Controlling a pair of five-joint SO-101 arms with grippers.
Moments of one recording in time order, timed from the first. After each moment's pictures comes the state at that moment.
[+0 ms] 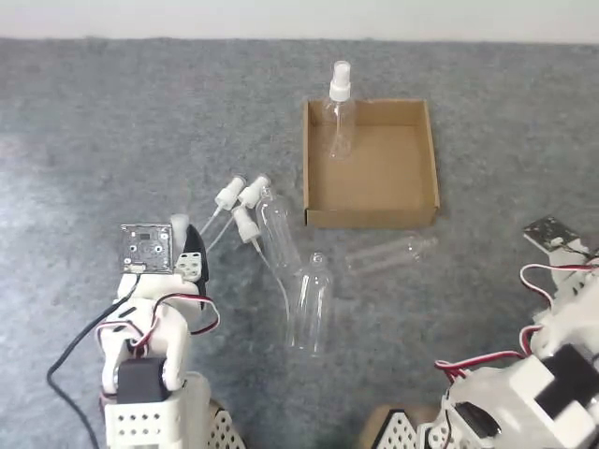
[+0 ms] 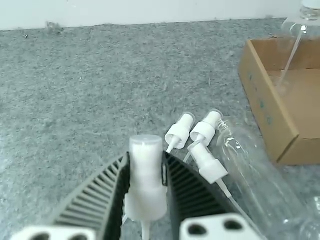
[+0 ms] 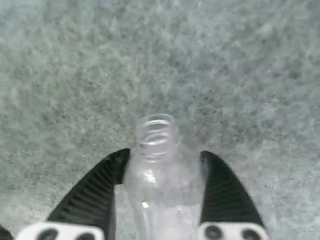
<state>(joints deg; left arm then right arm) -8.9 -98.6 87.7 54.0 1.6 47.9 0.1 33.0 64.9 75.9</state>
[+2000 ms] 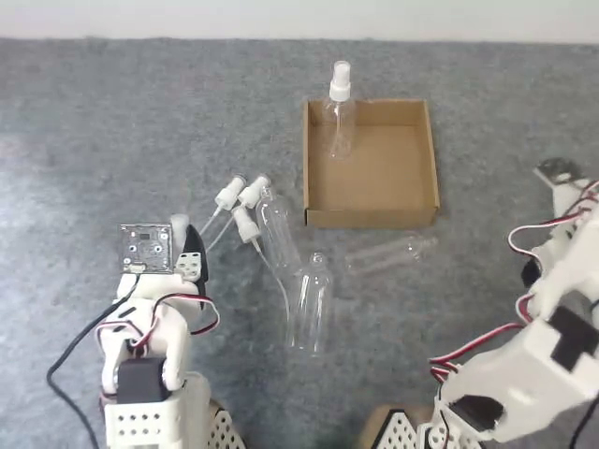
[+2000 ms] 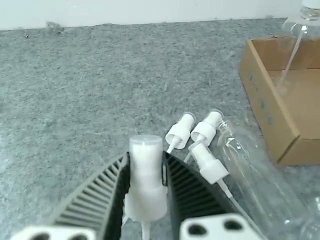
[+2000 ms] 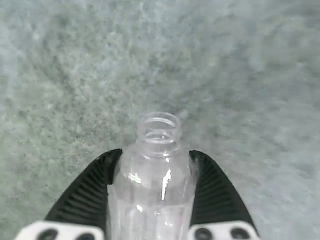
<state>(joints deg) -9.1 -98.6 87.7 54.0 1.6 36.4 12.3 9.0 72.9 53.4</state>
